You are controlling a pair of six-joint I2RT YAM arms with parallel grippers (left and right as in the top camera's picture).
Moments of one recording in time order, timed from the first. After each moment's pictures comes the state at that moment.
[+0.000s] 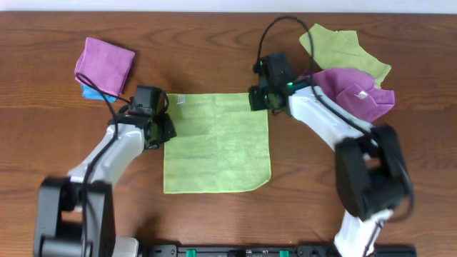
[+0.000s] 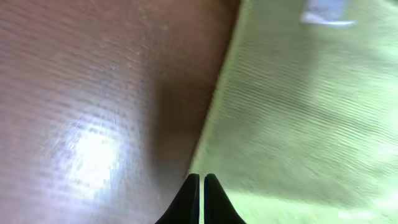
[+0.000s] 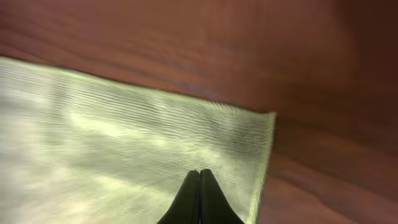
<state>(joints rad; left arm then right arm) -0.14 1.60 0.88 -0.50 0.05 -0.51 0.39 1.94 1.34 -0.45 -0.11 0.23</state>
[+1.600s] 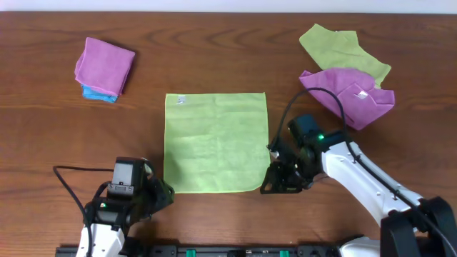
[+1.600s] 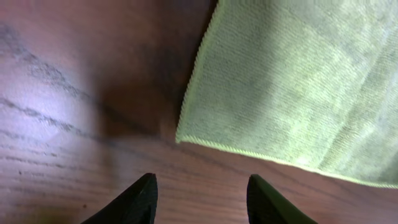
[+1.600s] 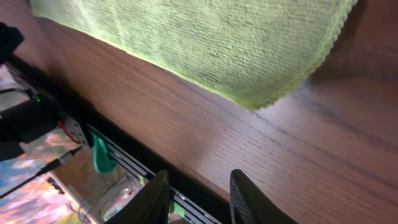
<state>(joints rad) -0.14 0.82 0.38 -0.79 0.26 -0.62 0.37 1.50 0.80 -0.92 -0.64 0.21</state>
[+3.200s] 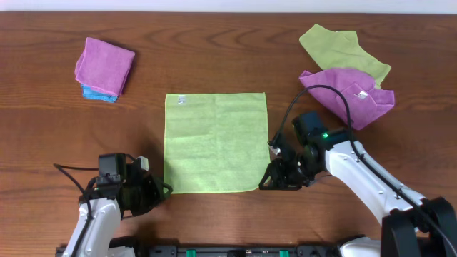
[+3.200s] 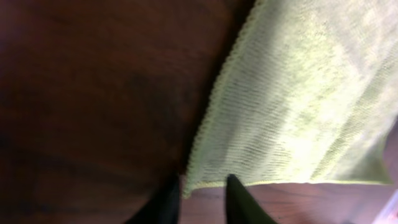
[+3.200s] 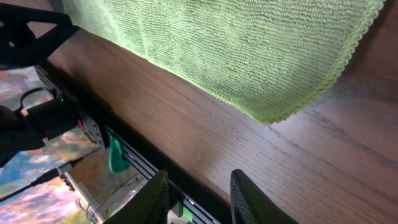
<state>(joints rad) 0.14 1.14 0.32 -0.57 0.55 -0.40 0.34 1.50 0.80 -0.90 -0.70 0.17</state>
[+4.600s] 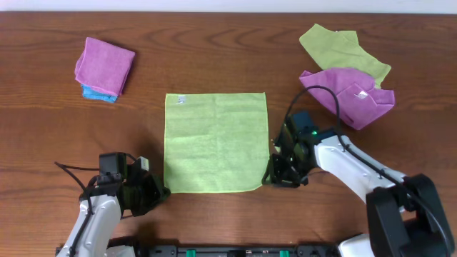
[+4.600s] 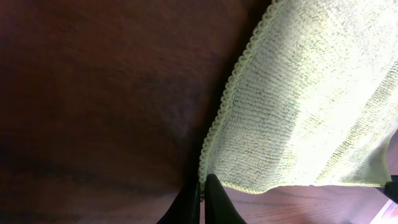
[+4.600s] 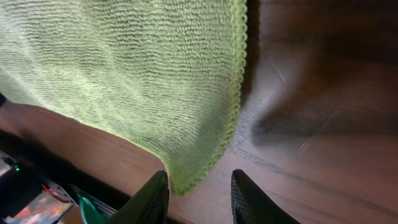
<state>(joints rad) 0.14 1.17 0.32 -0.56 0.55 -0.40 0.37 1.62 0.80 -0.78 -0.52 0.41</state>
